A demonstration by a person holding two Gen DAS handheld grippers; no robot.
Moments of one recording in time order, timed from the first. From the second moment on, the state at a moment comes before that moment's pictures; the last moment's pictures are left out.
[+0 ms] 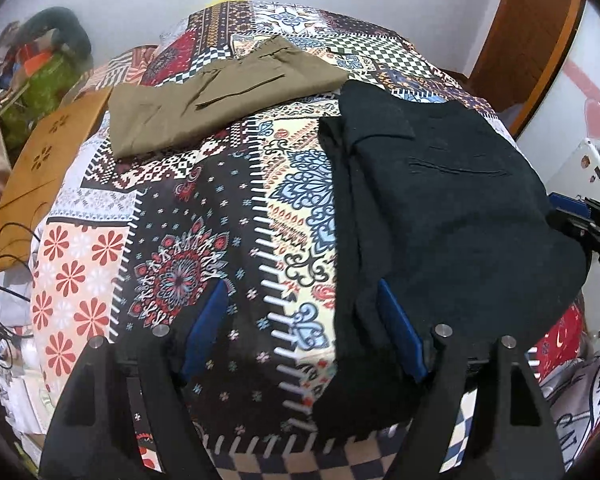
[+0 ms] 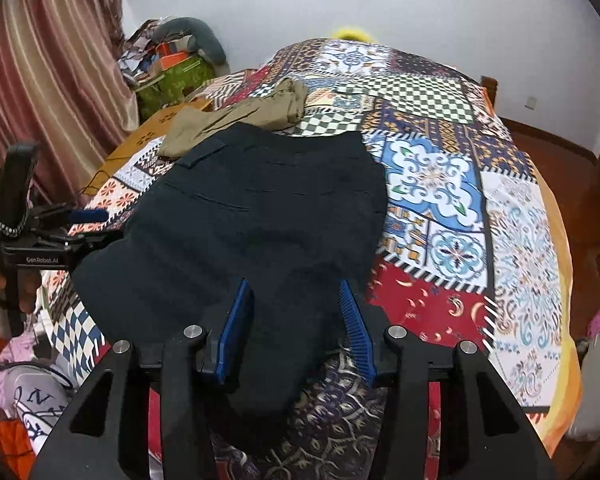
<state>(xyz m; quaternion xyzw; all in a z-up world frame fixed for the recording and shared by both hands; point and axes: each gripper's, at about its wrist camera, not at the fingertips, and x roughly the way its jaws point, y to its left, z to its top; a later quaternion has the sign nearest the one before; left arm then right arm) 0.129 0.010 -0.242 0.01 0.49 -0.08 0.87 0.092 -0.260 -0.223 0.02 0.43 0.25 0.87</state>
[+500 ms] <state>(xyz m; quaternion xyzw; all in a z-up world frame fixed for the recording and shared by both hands) 0.139 0.020 -0.194 0.03 0.44 -0.04 0.89 0.099 -0.288 -0.192 0.05 0.41 0.21 0.89</state>
